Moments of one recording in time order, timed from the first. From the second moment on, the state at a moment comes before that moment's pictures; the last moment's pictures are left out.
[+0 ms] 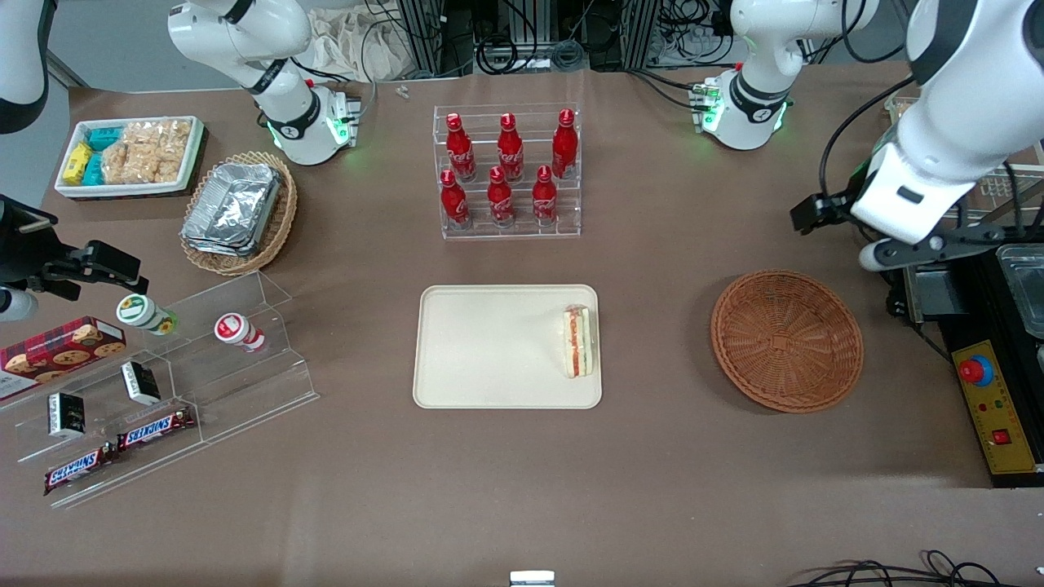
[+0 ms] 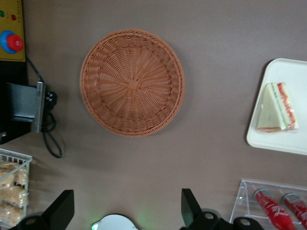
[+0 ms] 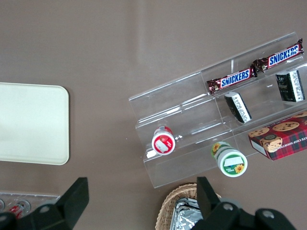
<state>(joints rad) 0.02 -0.02 -0.23 -1.62 0.05 1.50 -0.33</state>
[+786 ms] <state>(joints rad) 0.01 -0.14 -0.05 -1.68 0.02 1.50 -0.11</state>
